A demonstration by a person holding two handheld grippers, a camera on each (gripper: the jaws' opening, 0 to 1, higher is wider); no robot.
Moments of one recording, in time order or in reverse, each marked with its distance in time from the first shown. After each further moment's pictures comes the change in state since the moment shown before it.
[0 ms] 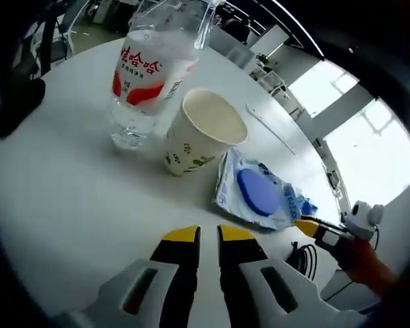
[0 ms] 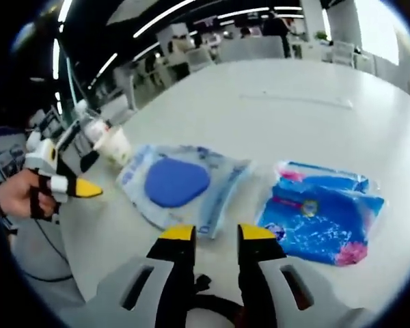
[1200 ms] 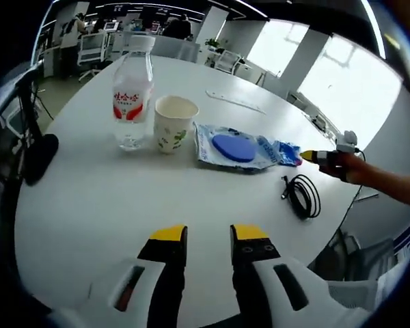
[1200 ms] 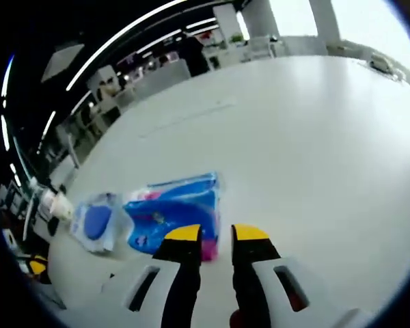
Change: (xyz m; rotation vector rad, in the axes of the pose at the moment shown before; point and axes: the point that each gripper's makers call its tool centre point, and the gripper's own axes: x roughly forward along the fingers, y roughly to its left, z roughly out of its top) left arm -0.084 0.012 -0.041 0.382 0.032 -0.019; right arm -0.061 -0.135 -0.006 0.352 -0.141 -0.303
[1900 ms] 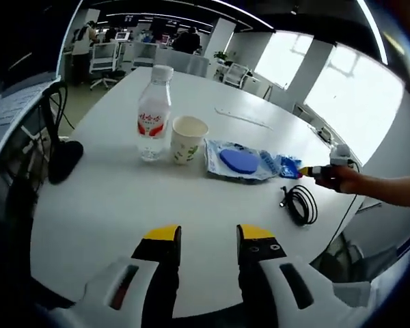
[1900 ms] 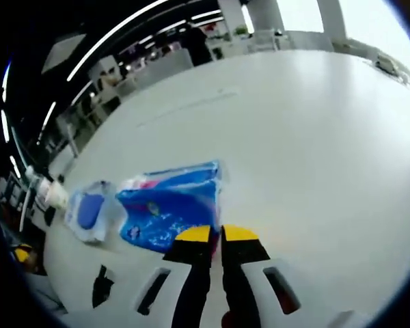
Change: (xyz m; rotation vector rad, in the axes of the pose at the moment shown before) left arm -0.038 0.007 0.013 -0.024 -0.082 0.054; right arm 0.001 -0.002 -0.016 -0.036 0.051 0.008
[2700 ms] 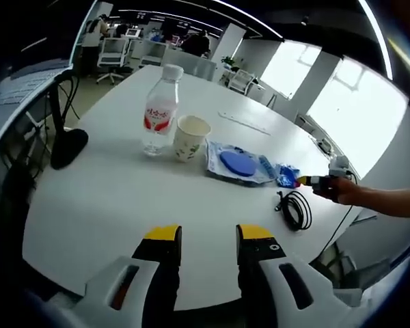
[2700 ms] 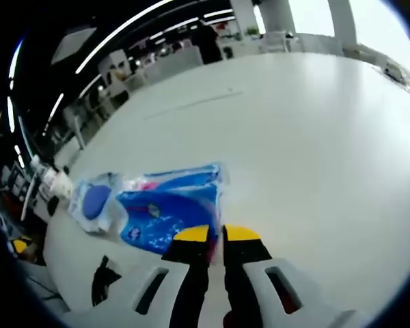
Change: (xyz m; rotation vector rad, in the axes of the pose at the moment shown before) left arm -0.011 -0.006 -0.004 -0.066 -0.032 -0.007; right arm -0.003 0.002 -0.001 -0.028 0.005 0.029
